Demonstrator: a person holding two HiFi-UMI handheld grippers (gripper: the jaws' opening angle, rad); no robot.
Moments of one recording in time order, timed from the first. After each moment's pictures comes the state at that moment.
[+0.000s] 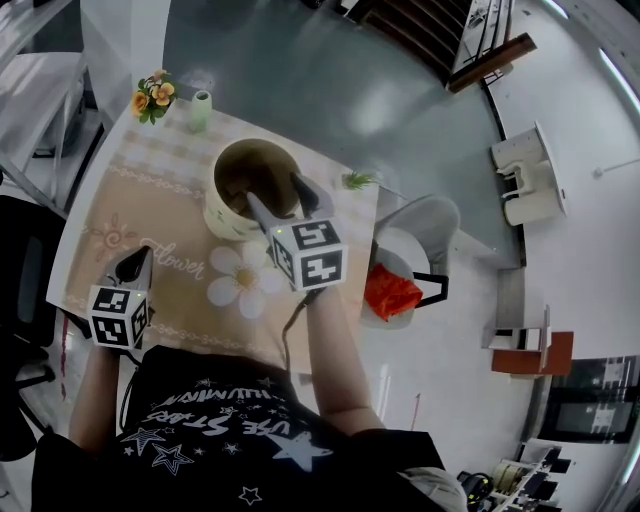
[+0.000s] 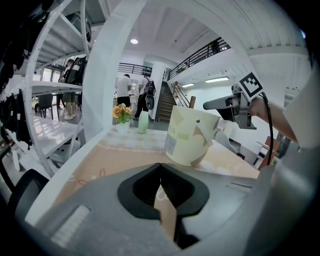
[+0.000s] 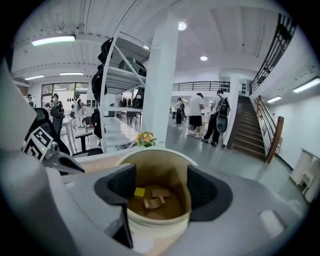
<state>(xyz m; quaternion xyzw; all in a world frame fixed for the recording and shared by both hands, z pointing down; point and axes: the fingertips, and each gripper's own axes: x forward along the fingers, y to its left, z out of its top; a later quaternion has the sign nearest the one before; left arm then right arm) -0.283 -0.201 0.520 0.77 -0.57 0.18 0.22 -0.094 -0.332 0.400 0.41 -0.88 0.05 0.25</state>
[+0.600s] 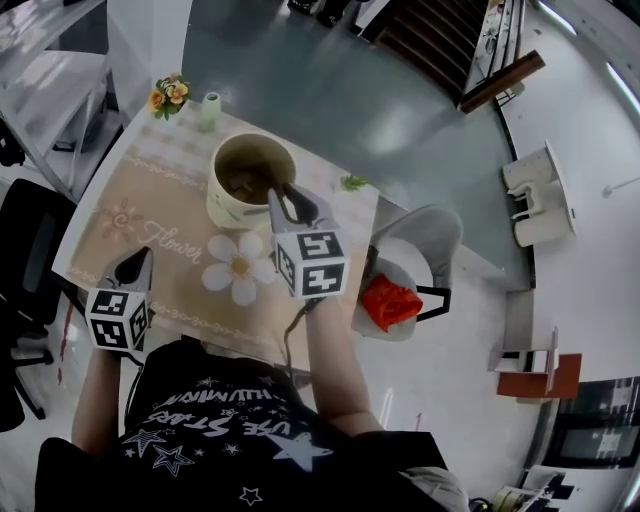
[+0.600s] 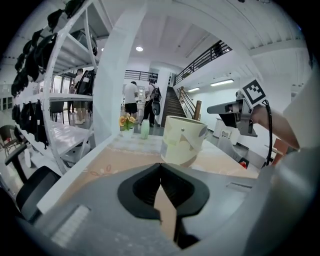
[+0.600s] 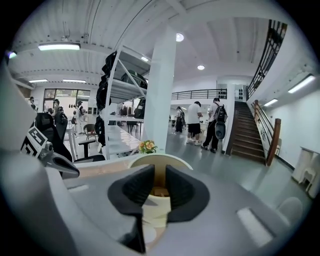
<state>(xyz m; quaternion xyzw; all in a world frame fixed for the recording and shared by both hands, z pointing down) -0.263 -0.148 0.481 0.74 -0.62 0.16 0.21 -0.063 -0.291 0.369 0.42 -0.89 0.03 0.20</state>
